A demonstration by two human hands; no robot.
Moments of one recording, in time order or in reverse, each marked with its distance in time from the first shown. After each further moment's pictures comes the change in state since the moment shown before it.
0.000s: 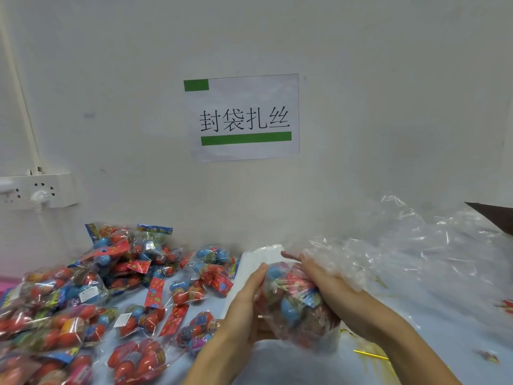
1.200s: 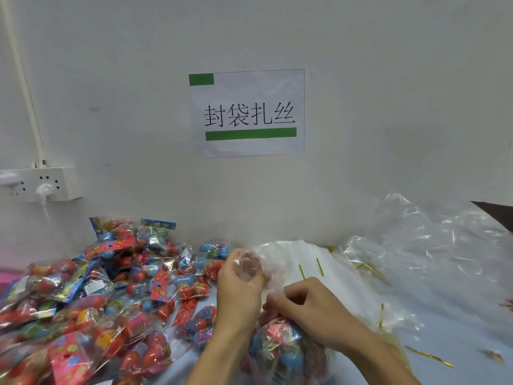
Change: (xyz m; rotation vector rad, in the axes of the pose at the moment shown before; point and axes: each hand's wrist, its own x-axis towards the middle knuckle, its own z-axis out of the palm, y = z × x) left_hand 0.006 0.007 -0.004 0.059 0.347 0.551; right_hand 0.004 0.018 0.034 -0.210 -0.074 -0.251
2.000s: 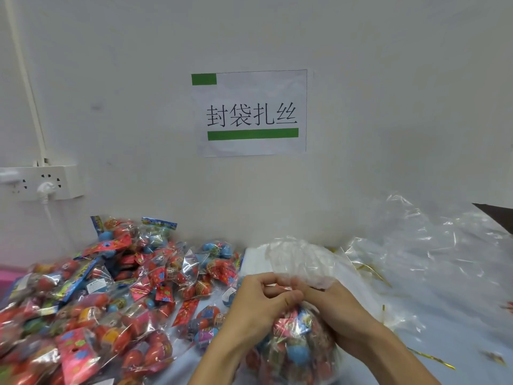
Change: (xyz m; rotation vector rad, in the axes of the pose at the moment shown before) left_hand -0.009 0.002 -0.004 0.192 -0.448 -0.179; right_hand 0.002 0.015 -0.015 0.503 0.035 0.068
